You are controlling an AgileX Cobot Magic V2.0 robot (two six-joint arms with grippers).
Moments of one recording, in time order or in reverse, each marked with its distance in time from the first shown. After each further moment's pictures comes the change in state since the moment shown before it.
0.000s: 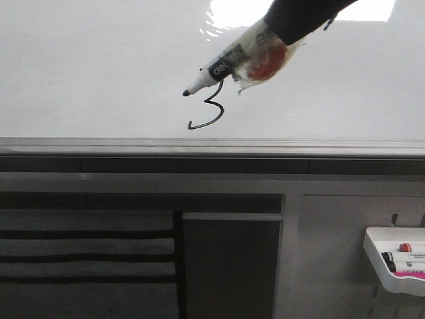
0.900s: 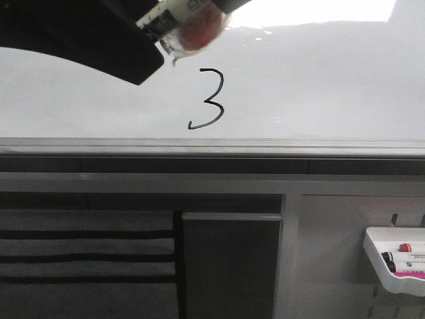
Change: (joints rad) left arm -0.393 0.359 -0.200 0.050 -0.017 0.320; right arm 0.131 0.000 0.002 0.000 -0.127 -0.296
